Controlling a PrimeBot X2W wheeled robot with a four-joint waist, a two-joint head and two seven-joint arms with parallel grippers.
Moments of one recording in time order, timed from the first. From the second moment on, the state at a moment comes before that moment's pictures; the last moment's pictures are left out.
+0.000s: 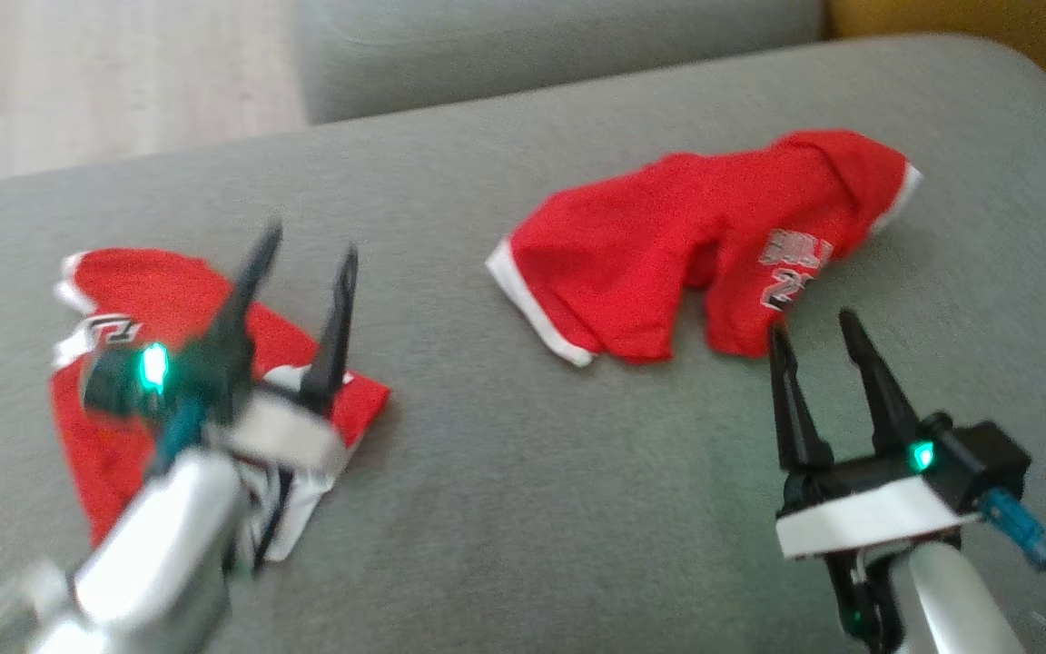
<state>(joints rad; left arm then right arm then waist) -0.54 0.43 -0.76 0.35 -0.55 0.17 -0.25 -0.08 -0.05 0.15 0.16 0.20 0.13 -0.26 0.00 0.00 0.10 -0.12</state>
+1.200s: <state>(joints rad) -0.26 0.22 -0.58 0.18 -0.35 0.15 -0.25 -0.37 -0.05 0.18 0.66 -0.17 0.13 -0.03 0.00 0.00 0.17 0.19</state>
